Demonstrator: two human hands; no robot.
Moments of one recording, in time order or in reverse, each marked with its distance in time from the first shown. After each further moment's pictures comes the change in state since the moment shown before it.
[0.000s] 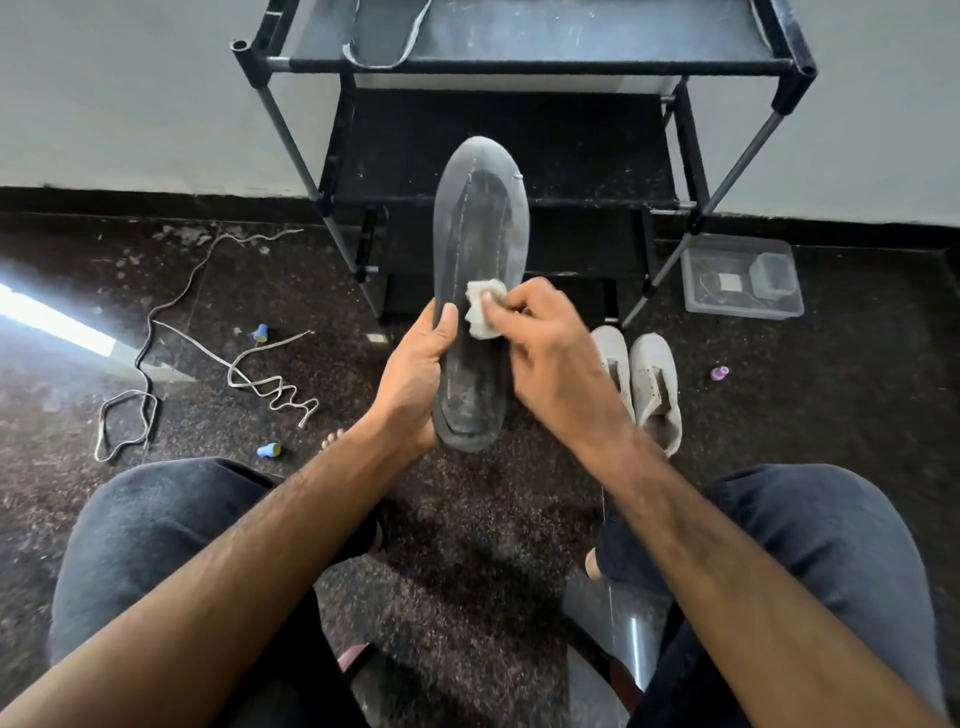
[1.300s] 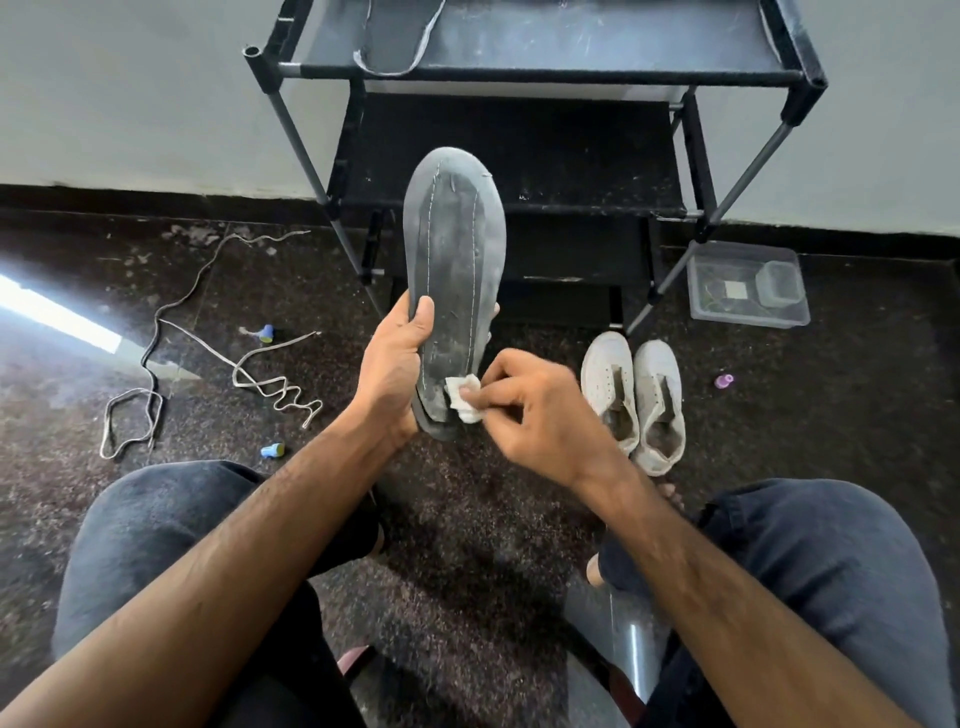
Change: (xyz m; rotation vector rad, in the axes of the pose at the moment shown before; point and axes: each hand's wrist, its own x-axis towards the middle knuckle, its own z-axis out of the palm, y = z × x) left_hand 0.006 0.019 -0.008 0.114 0.085 0.065; right_hand -0.023 -0.013 0.003 0.310 -0.238 0.121
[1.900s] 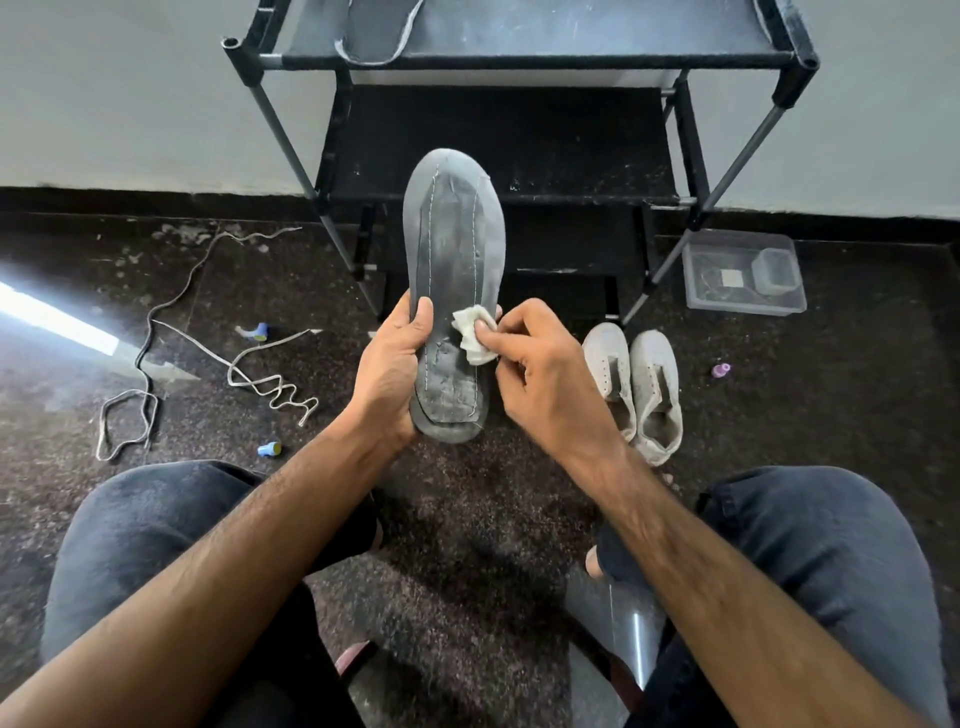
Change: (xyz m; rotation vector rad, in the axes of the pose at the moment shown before) left_hand -0.006 -0.005 0.006 -0.058 -0.049 -0.015; right_hand 0.011 0.014 0.002 -0.165 0.236 -0.039
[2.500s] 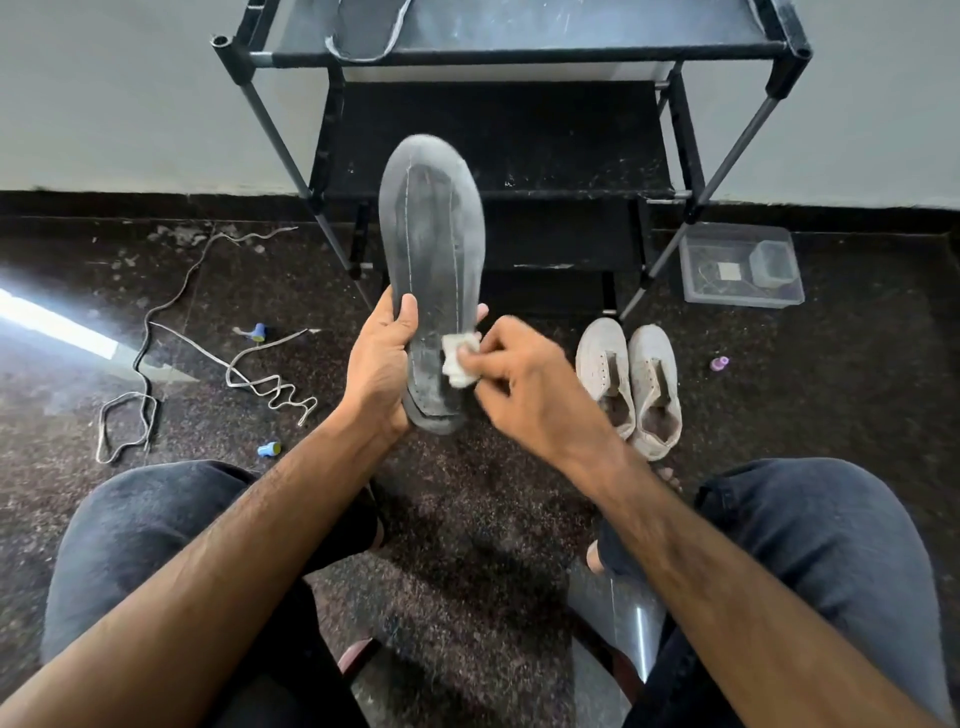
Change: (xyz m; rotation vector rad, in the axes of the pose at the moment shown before) left_hand 0.004 0.002 -0.003 -0.005 0.079 0.035; right_hand -0.005 -0.006 -0.004 0.045 -0.224 0.031
